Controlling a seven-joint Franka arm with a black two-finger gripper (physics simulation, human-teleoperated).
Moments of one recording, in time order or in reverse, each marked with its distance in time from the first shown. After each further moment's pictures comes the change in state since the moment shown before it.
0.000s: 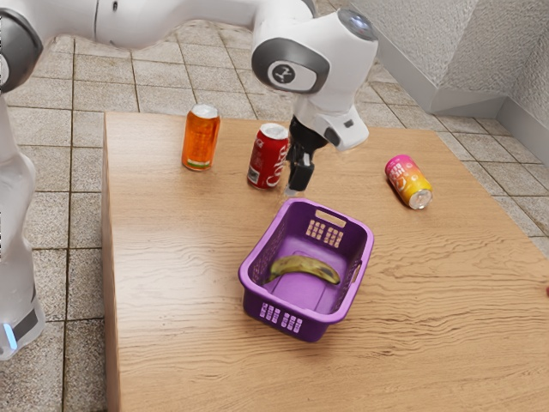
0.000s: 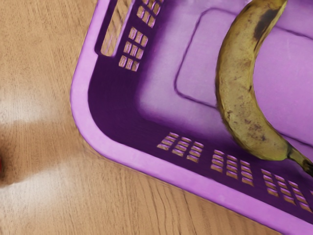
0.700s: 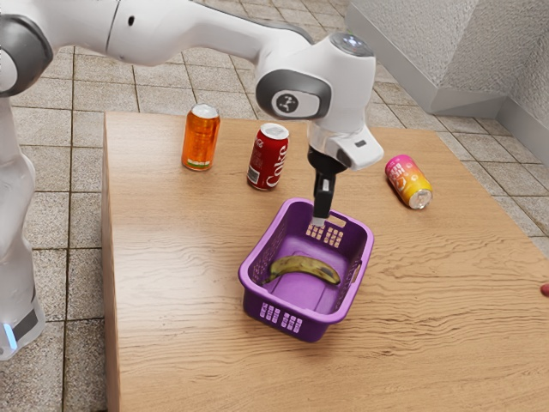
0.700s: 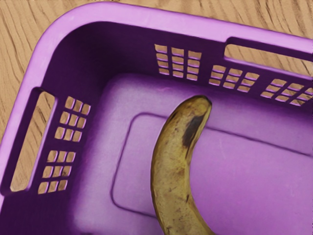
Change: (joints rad) arm 0.001 0.038 -0.033 -0.077 -0.125 0.287 0.095
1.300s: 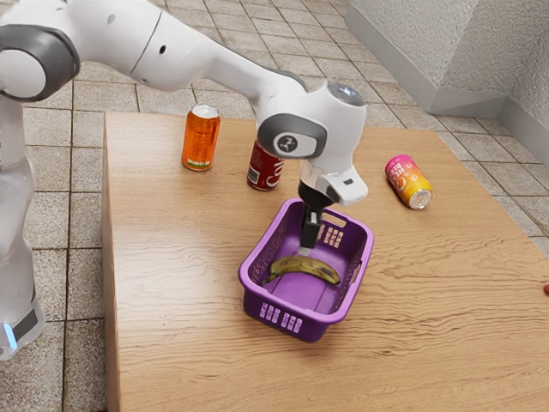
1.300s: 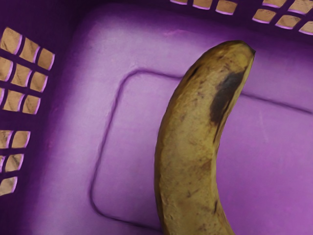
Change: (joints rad) arm 0.025 0.082 0.023 -0.118 -0.044 0.112 0.044
